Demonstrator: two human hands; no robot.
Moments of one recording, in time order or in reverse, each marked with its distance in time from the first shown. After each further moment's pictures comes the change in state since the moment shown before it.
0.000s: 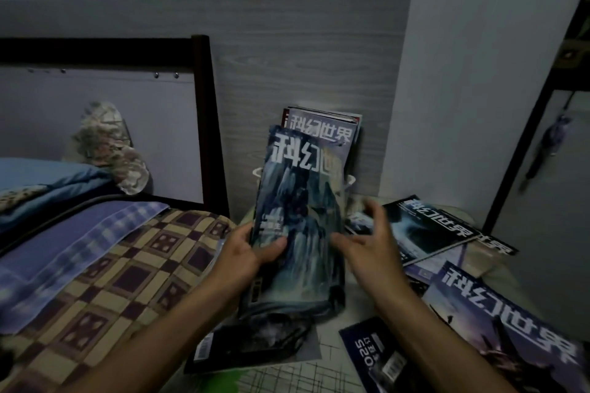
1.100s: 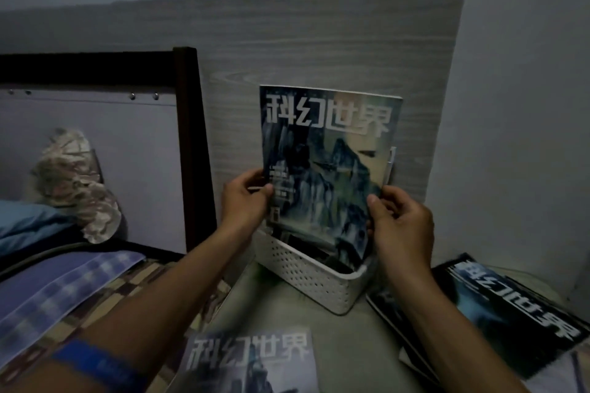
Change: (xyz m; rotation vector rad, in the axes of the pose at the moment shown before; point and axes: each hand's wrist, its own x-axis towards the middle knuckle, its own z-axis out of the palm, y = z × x) left_hand 0.261 0.023 -0.007 0.273 0.309 0.265; right_hand 0.210 0.012 0.026 -0.044 0.381 -0.285
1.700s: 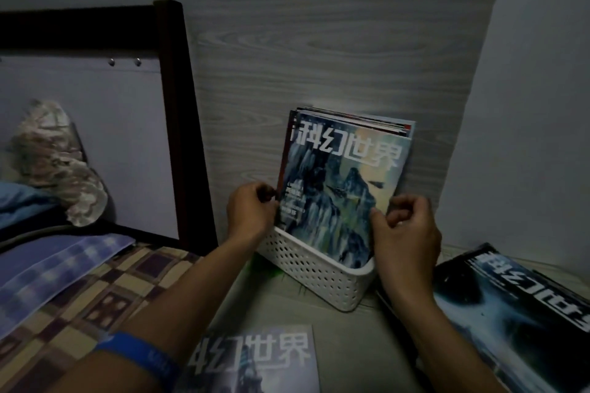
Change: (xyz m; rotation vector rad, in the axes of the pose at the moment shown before) left_hand 0.025 -0.090 0.031 0.403 0.069 -0.005; right_hand 0.000 0.059 0.018 -0.220 0.147 -0.067
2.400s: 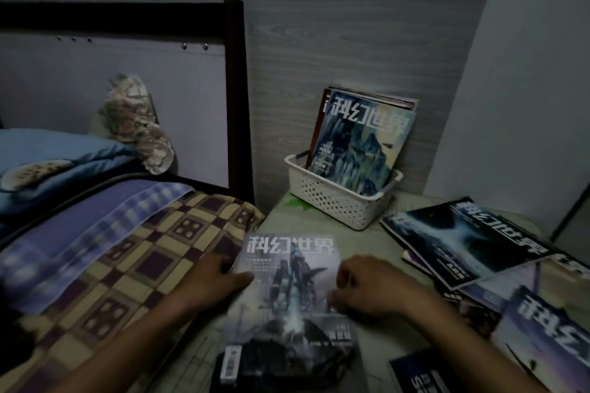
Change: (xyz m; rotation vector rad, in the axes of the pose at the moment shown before) left_hand -0.206 -0.068 -0.197 0.259 -0.517 -0.204; right_hand -0.136 -0.065 -0.091 -0.776 -1.341 -0.083
